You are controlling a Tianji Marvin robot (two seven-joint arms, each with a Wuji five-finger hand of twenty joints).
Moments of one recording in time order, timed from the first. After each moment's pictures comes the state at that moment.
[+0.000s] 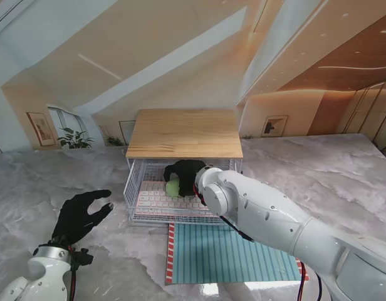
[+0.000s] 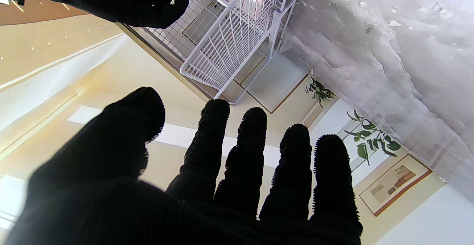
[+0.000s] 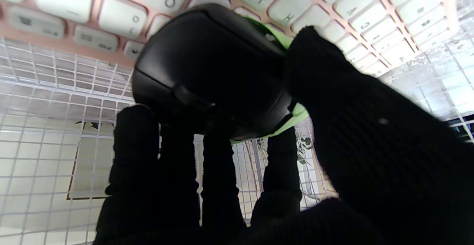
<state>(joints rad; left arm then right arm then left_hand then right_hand) 1.95 -1.16 -1.51 -1.82 0.54 -0.10 0.27 -0.77 -1.27 0.37 -1.08 -0.56 0.17 0.07 0.71 -0.29 0.43 0.20 0.63 0.19 0.33 0.25 0.58 0.24 0.35 0.31 0.26 0.29 0.48 0.37 -0.05 0.27 0.97 0.49 0.63 -0.93 1.04 -0.25 0.36 -0.26 0.77 0.45 0.44 0.06 1.04 0.57 0.61 0.09 0.98 0.48 0.62 0.10 1.36 0.73</state>
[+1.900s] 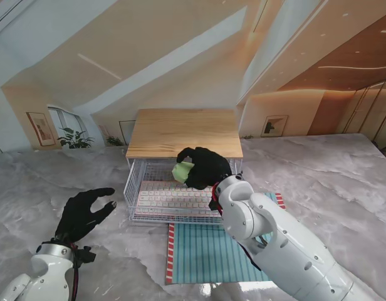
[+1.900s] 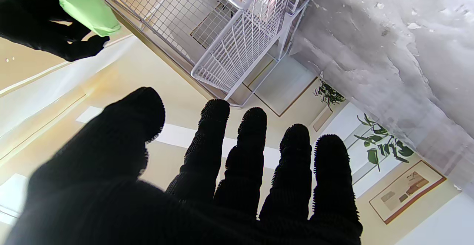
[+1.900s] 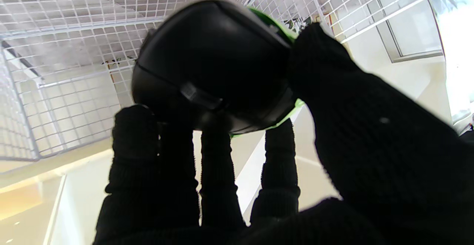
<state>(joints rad) 1.93 -1.16 -1.50 -1.81 0.53 -0.11 0.26 -1.23 -1.16 0.85 -1.59 -0.66 0.26 -0.07 0.71 -0.29 0.43 0.20 0.63 0.19 0.33 0.25 0.58 0.24 0.35 0.31 0.26 0.29 0.48 0.37 -0.05 0.27 0.97 0.49 0.63 -0.93 1.02 -0.28 0.41 -0.24 0.78 0.45 0.49 0.09 1.04 0.58 0.65 0.11 1.02 0.48 0.65 0.10 1.38 0.73</state>
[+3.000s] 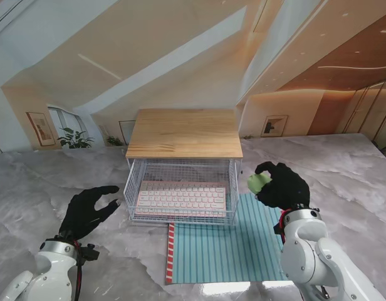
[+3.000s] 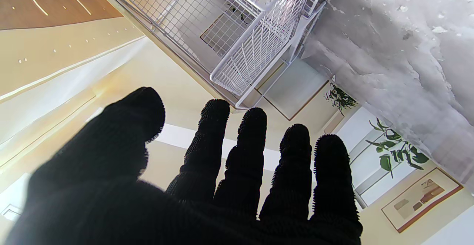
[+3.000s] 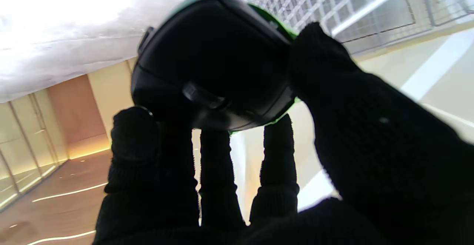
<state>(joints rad) 1.92 -1.15 -1.48 -1.83 0.53 -0.11 0.24 -1.75 -1.12 1.34 -1.90 -0.88 0.35 -0.15 0.71 -0.29 0.43 0.20 0.63 0.19 0.33 0.25 0.58 0.24 0.35 0.31 0.26 0.29 0.48 0.37 -0.05 0.27 0.97 0.49 0.63 -0.93 1.02 -0.28 0.45 -0.22 0.78 0.45 0.50 0.10 1.04 0.58 0.66 0.12 1.03 0.47 0.67 0.10 1.39 0.74</state>
